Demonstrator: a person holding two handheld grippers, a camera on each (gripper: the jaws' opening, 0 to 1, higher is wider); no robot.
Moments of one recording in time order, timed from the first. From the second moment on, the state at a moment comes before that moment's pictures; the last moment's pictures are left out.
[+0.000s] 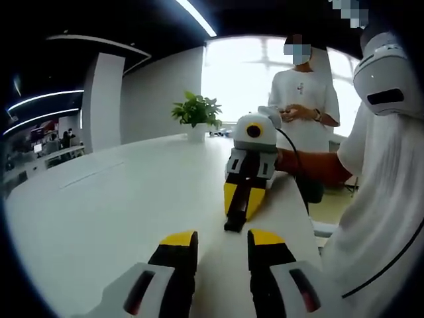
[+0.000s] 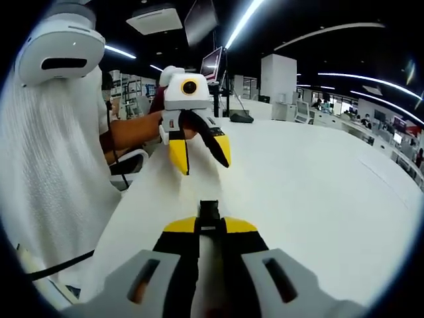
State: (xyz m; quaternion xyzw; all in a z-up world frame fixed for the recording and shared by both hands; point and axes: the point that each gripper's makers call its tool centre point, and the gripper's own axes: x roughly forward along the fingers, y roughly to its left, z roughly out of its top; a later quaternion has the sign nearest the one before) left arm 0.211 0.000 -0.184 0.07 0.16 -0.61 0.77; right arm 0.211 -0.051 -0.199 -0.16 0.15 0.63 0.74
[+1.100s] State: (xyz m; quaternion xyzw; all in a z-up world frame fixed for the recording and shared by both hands) left arm 0.241 0.031 -0.183 0.05 0.16 -0.54 0.83; right arm 0.275 -0.057 -0.198 -0.16 0.15 0.63 0.75
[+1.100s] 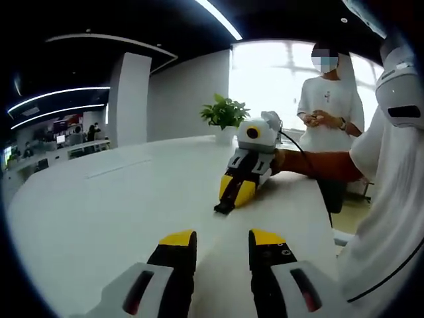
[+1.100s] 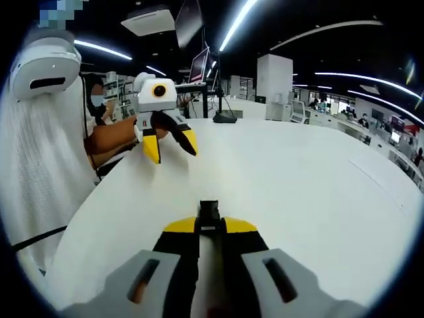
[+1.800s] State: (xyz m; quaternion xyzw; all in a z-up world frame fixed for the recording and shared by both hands) left arm 0.252 0.047 -0.177 0.04 0.16 -0.50 0.85; right arm 0.315 -0.057 -0.198 -0.17 0.14 0.63 0.75
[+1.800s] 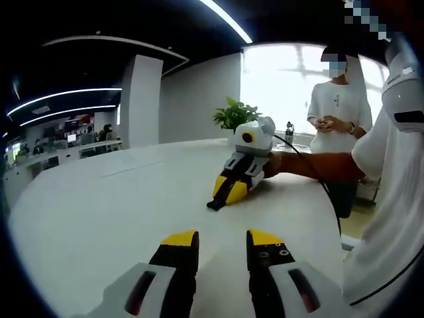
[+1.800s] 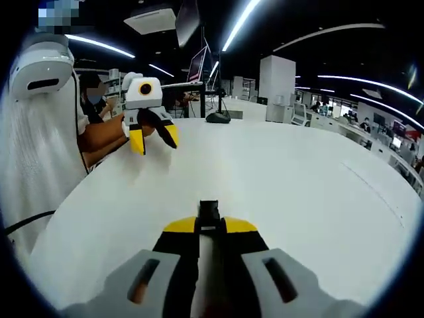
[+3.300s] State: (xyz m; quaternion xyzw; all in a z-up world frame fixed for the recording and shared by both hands) left arm 0.261 0.063 -0.175 0.03 0.16 -0.47 0.87; right arm 0.411 -0.066 -0.200 -0.14 0.15 0.63 0.75
